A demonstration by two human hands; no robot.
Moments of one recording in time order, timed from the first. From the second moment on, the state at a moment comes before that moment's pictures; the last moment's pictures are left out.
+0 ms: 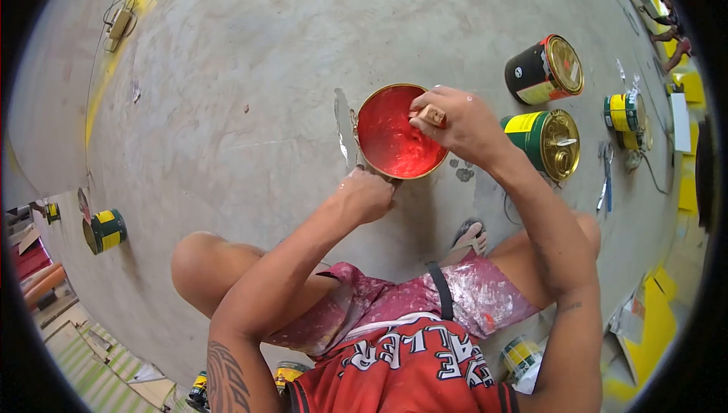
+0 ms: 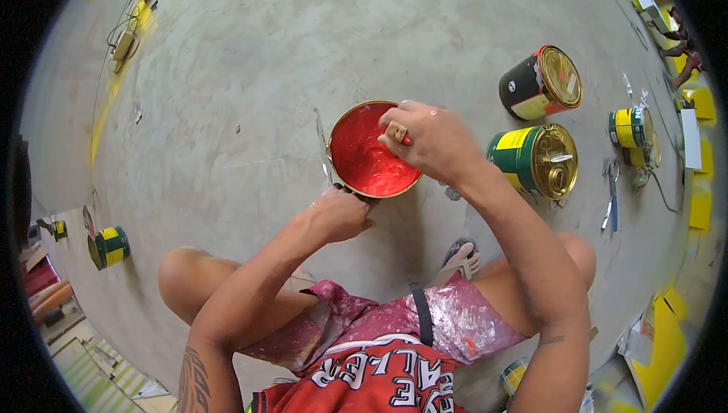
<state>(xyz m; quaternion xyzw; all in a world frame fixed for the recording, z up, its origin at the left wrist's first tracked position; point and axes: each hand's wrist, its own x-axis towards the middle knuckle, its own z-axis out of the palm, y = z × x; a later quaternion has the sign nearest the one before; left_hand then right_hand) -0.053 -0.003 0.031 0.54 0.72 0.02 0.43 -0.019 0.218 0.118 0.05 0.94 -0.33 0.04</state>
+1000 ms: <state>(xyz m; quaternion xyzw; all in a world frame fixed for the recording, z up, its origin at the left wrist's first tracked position) -0.050 -0.007 0.030 0.54 0.74 0.06 0.39 -0.024 0.222 0.109 0.01 0.94 -0.35 0.06</state>
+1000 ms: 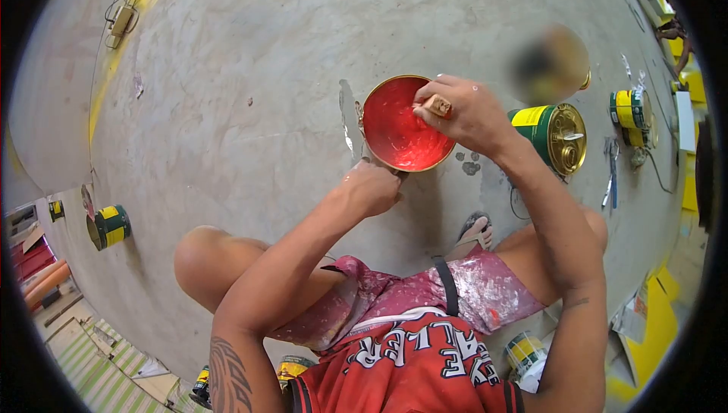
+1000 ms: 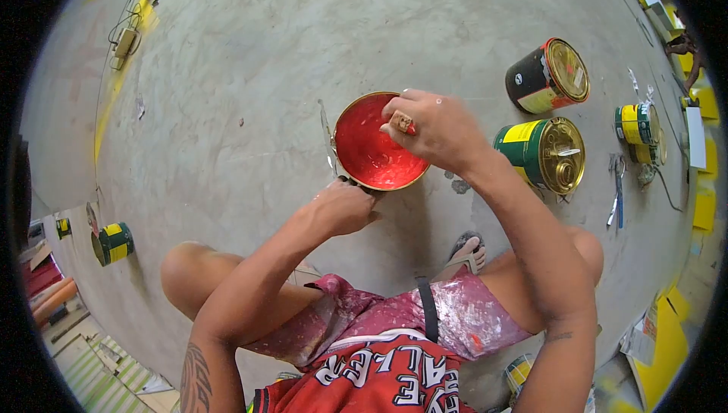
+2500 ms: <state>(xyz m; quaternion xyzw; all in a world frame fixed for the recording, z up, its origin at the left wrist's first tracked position) -0.050 -0.010 0.026 0.54 0.75 0.08 0.38 -0.019 0.220 0.111 -0.08 0.86 -0.48 0.14</state>
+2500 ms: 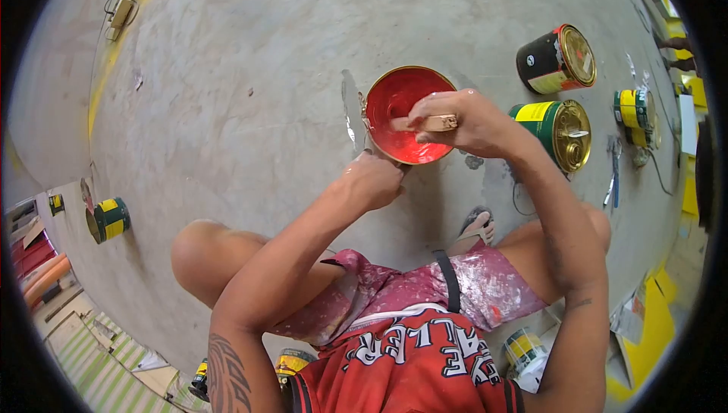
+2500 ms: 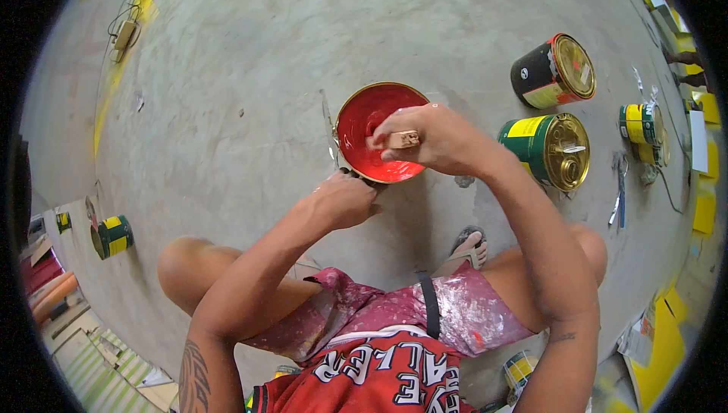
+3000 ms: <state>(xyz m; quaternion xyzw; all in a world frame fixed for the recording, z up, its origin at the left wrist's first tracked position) -0.047 -0.012 0.011 0.55 0.75 0.09 0.36 -0.020 0.223 0.122 0.01 0.83 -0.50 0.23</state>
